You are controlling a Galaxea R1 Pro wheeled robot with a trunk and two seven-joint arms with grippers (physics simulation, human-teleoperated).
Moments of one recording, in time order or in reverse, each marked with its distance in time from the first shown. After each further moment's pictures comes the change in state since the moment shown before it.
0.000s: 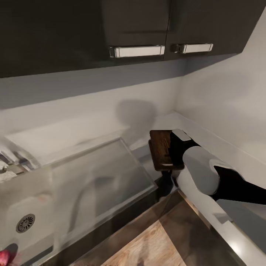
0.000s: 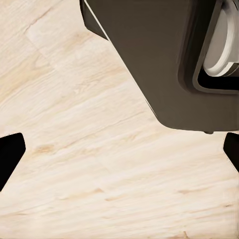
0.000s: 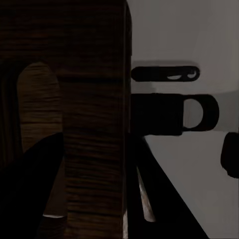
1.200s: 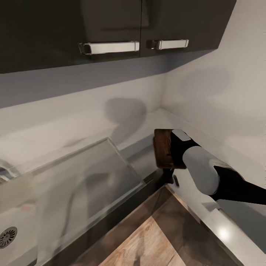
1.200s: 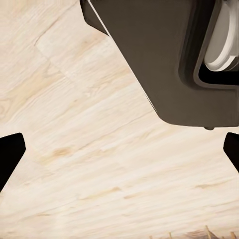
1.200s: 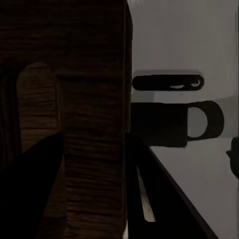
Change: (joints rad) left arm 0.000 0.000 0.000 0.000 0.000 0.000 0.000; right arm 0.000 0.000 0.007 -0.001 0.005 -0.108 -0.001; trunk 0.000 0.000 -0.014
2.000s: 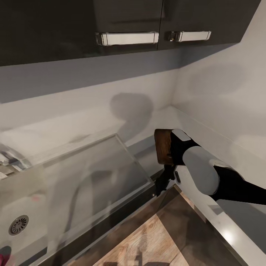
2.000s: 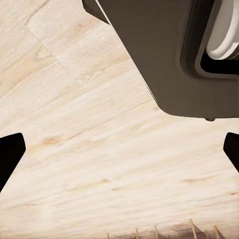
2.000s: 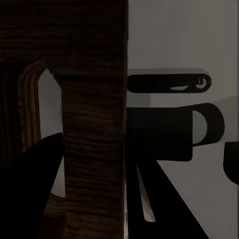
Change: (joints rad) left arm 0.000 0.000 0.000 0.000 0.000 0.000 0.000; right arm 0.001 0.000 0.000 0.000 0.002 -0.004 0.006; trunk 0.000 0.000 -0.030
